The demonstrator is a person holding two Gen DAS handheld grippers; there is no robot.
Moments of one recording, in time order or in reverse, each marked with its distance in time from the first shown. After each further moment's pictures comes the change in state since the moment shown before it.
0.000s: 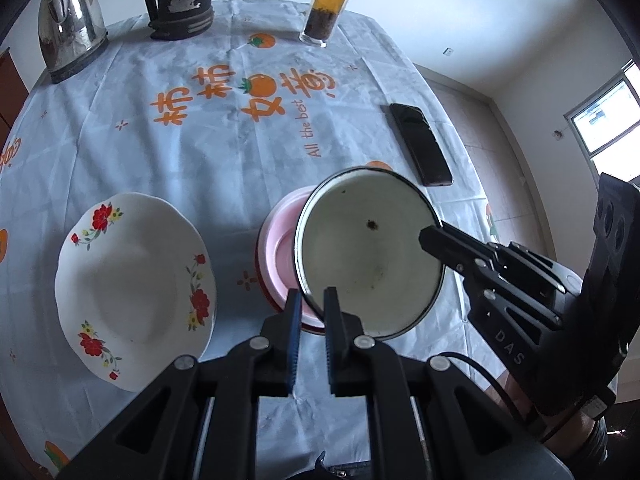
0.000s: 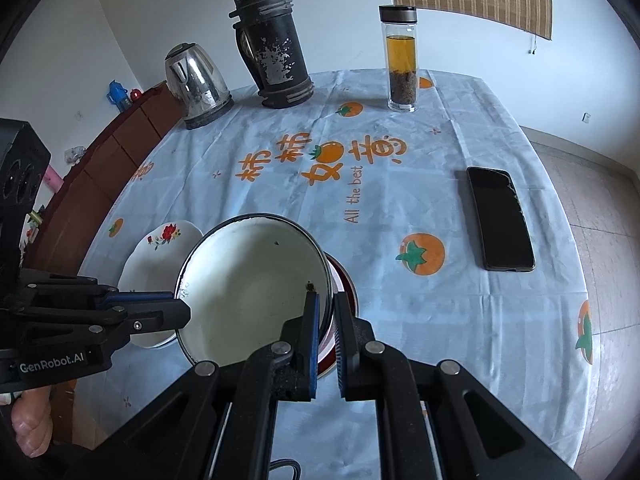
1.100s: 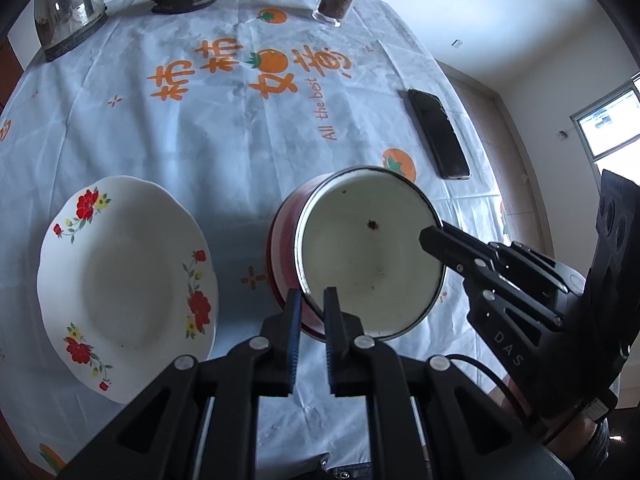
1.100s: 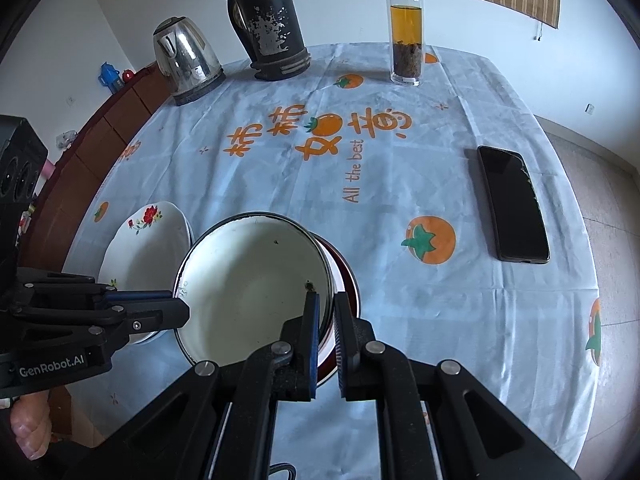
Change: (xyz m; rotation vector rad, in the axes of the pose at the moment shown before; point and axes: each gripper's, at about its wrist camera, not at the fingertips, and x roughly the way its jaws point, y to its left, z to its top) left arm 0.027 0.014 0.007 -0.032 0.062 -0.011; right arm 0.033 0.001 0.002 -0.007 0.088 -0.016
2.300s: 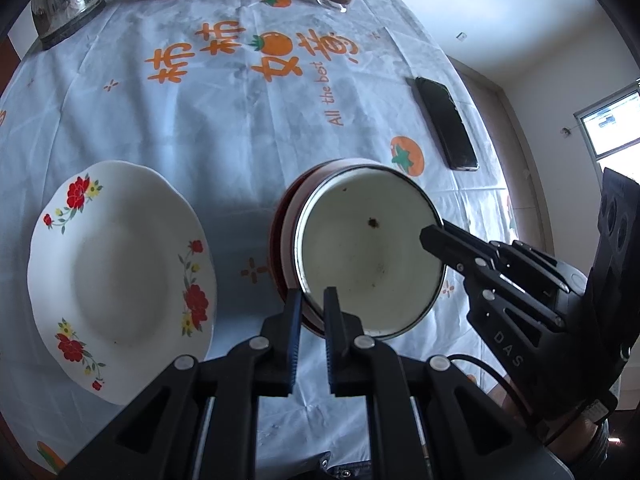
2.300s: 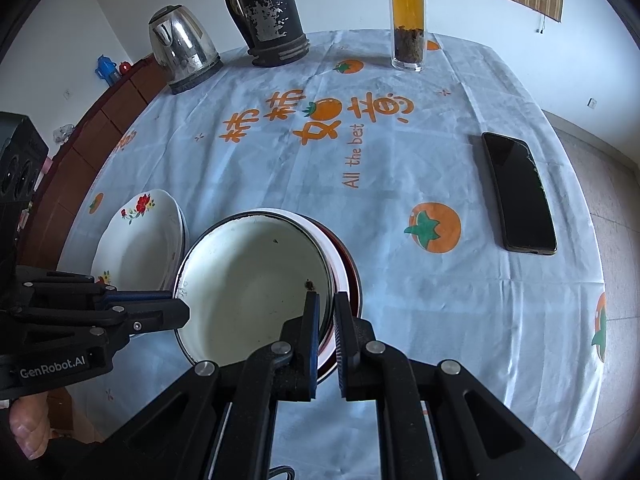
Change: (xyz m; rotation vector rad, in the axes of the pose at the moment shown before) left arm 0.013 0.006 0.001 -0.010 0.042 -0.001; right arm 0.013 0.000 -0.004 0.001 0.039 -0.004
